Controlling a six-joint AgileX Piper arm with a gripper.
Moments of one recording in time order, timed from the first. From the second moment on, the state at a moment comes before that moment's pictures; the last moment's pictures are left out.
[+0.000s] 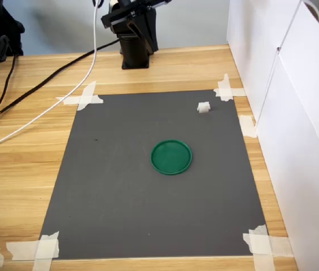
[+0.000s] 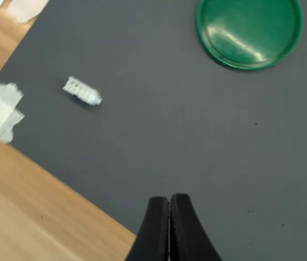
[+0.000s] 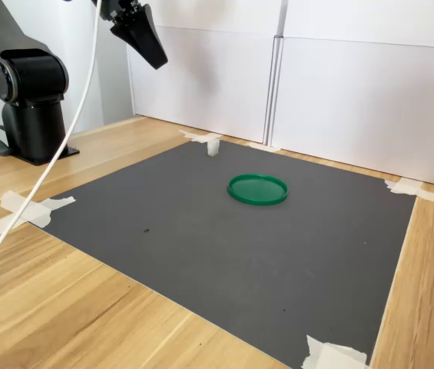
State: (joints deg) arm 0.8 48.6 -43.1 24.2 57.7 -46.6
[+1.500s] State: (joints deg) arm 31.9 72.6 -71.0 6.4 71.0 -56.2
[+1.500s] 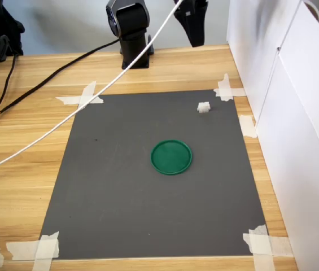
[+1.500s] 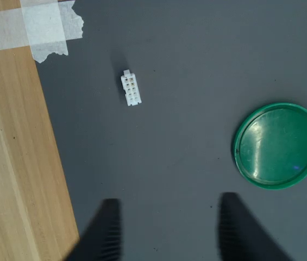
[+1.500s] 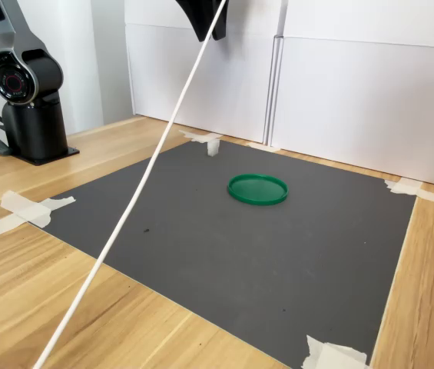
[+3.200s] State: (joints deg) arm 35.9 84.0 -53.0 8.6 46.8 -58.0
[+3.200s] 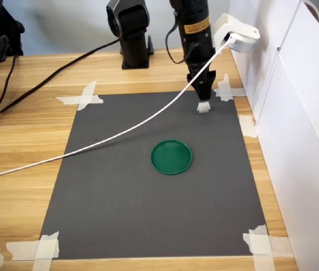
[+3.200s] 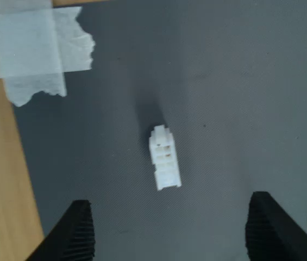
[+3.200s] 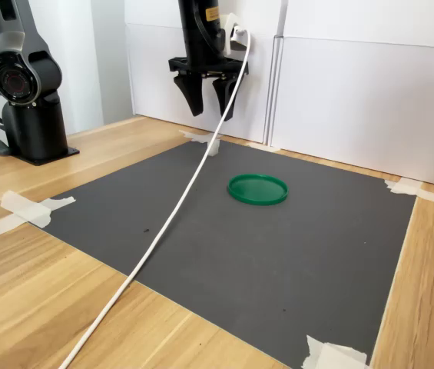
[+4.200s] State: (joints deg) arm 35.9 87.5 -47.4 12.8 38.0 -59.0
